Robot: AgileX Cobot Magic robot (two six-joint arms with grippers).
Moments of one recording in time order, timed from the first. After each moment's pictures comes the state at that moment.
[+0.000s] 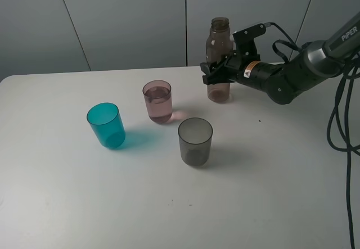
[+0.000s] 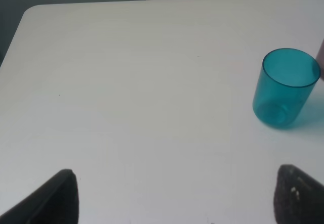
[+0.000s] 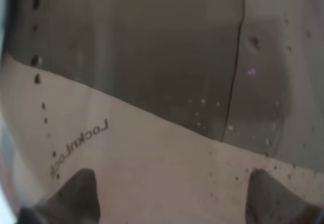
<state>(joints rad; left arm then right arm) -0.02 0.00 -0.51 0.01 1.08 -0.02 0.29 2.19 -1.03 -0.34 -0.77 0.16</state>
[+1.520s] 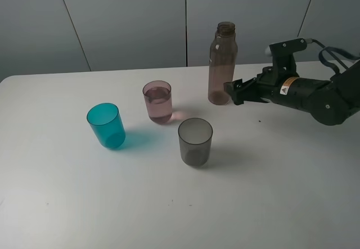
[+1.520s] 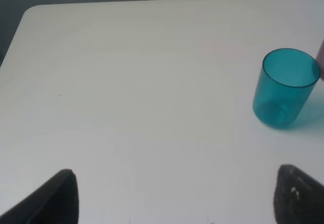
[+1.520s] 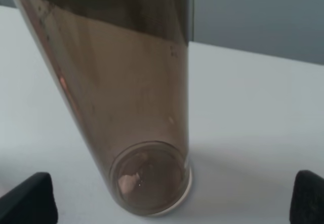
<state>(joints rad) -0.02 0.00 -0.51 0.01 1.08 -0.02 0.21 1.92 -0.65 -0.30 -0.72 0.20</state>
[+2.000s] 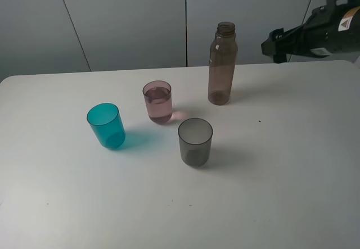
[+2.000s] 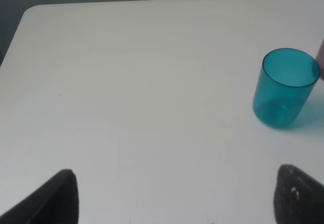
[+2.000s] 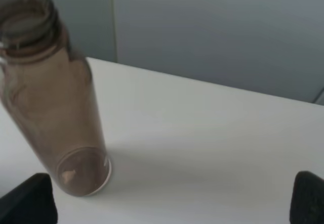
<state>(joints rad) -0.02 0.00 -0.51 0.01 1.08 -0.02 0.21 1.33 -0.79 -0.24 0.15 0.20</state>
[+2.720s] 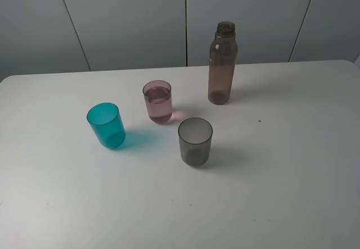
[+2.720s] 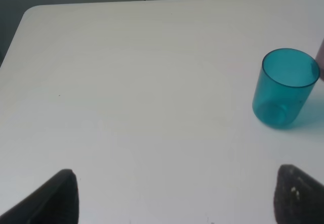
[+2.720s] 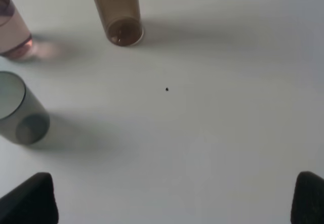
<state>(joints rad) -0.02 0.00 -0.51 0.01 1.08 -0.02 0.21 0.52 -0.71 0.03 1.03 -0.01</state>
